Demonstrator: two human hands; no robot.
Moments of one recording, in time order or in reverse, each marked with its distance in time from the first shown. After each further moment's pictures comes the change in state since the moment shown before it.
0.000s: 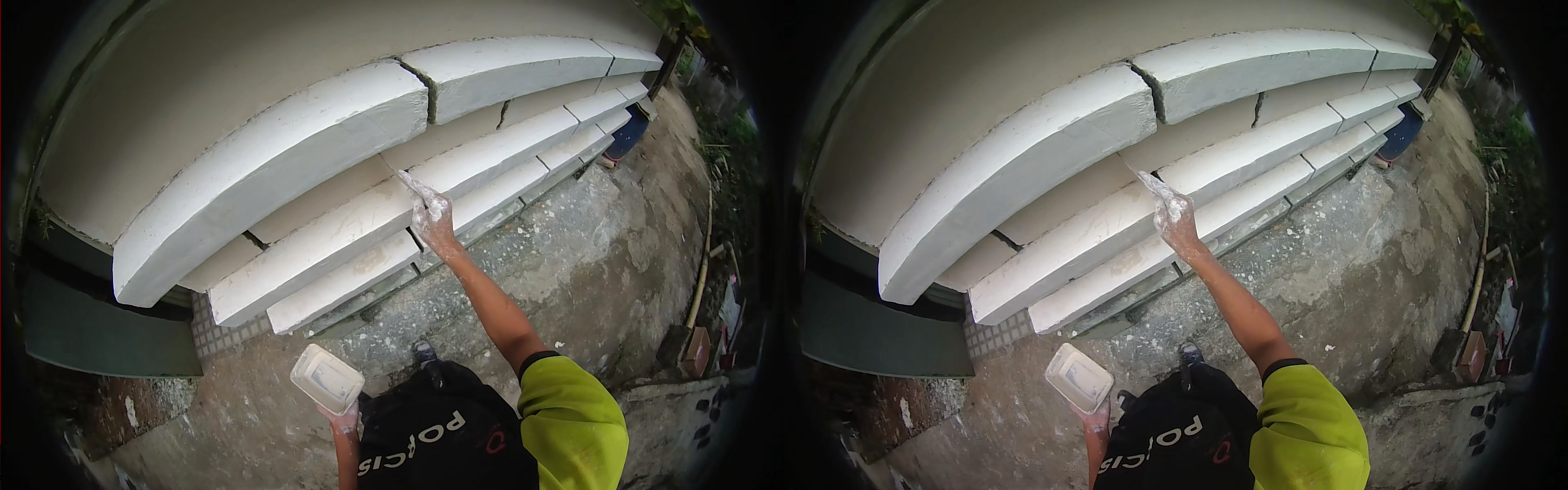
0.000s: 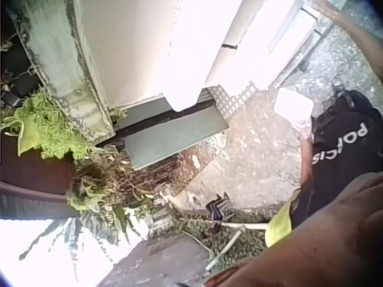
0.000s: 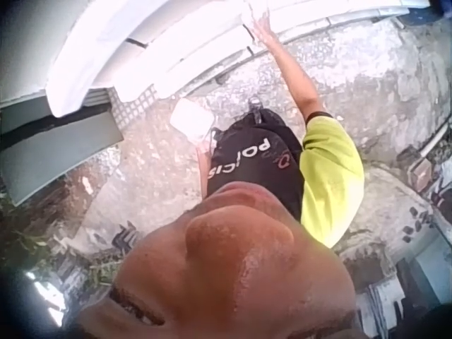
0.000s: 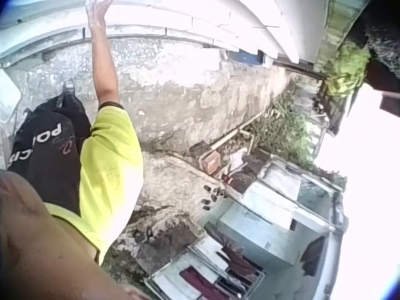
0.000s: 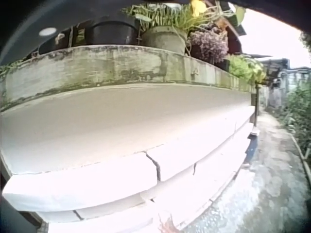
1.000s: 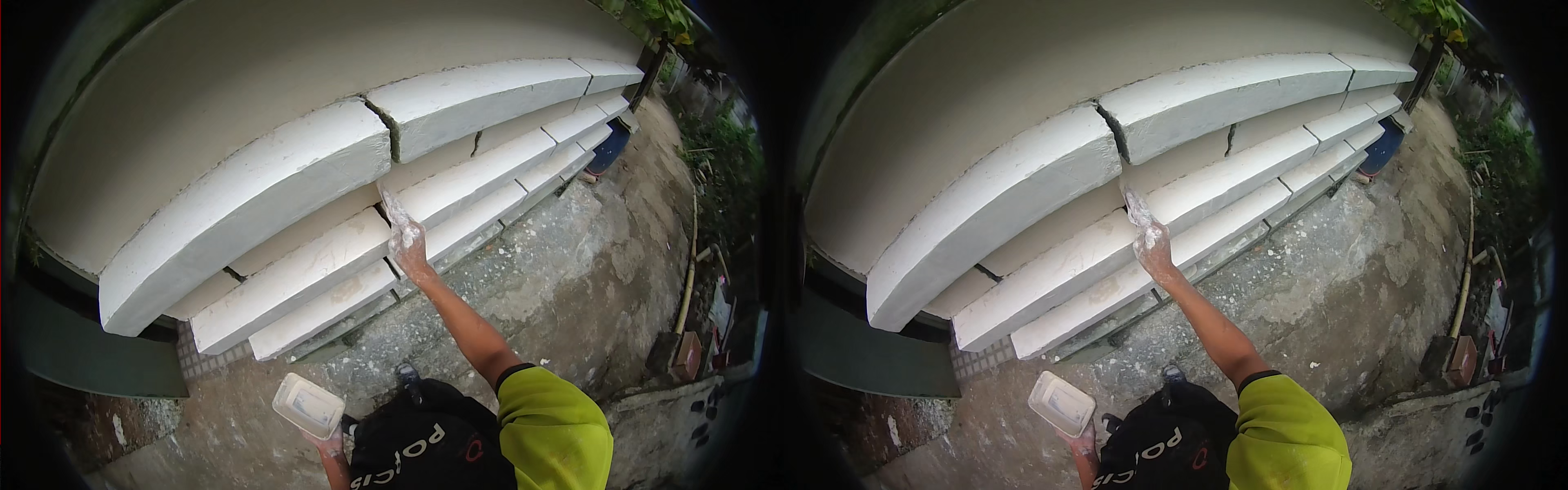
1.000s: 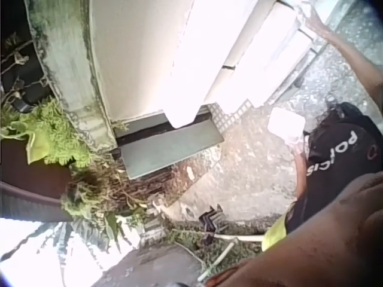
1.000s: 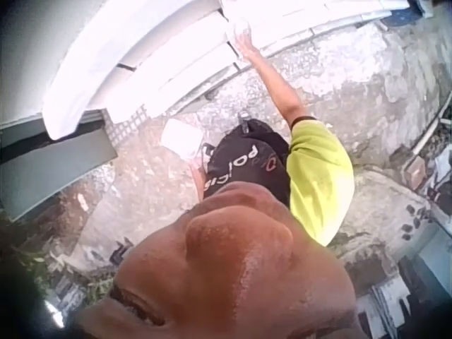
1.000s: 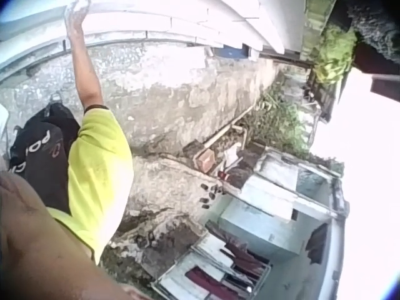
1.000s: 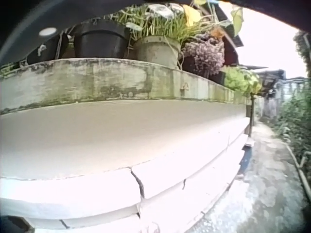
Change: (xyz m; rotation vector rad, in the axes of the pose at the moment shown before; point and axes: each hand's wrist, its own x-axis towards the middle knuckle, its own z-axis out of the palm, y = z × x) left_hand 0.001 0.000 0.021 -0.190 0.201 -0.096; right_hand -0.010 0.068 0.000 0.013 0.037 0.063
